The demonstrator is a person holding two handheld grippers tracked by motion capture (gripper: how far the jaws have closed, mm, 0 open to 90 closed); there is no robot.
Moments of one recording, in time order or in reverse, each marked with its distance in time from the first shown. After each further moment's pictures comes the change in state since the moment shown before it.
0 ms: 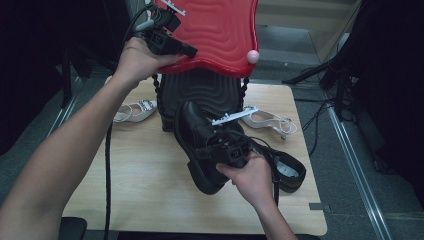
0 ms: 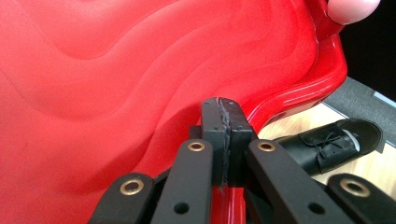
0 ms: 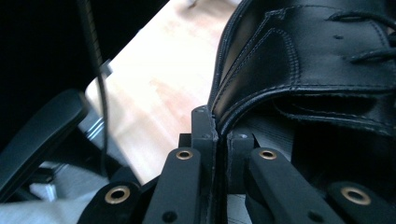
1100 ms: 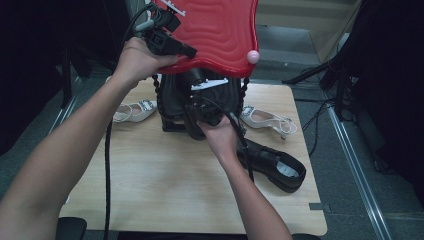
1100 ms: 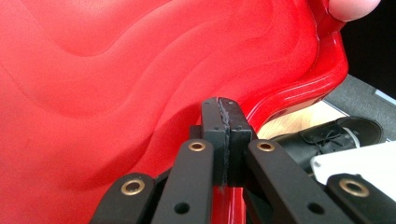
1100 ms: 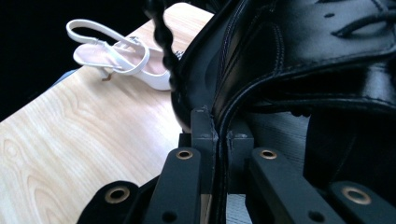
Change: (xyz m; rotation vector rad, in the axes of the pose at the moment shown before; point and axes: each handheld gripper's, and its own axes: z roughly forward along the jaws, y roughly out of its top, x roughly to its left) left arm -0.002 0.000 -0.001 0.007 0.006 -0.004; right arm -0.049 0.078 0.083 -0.194 -0.246 -0.123
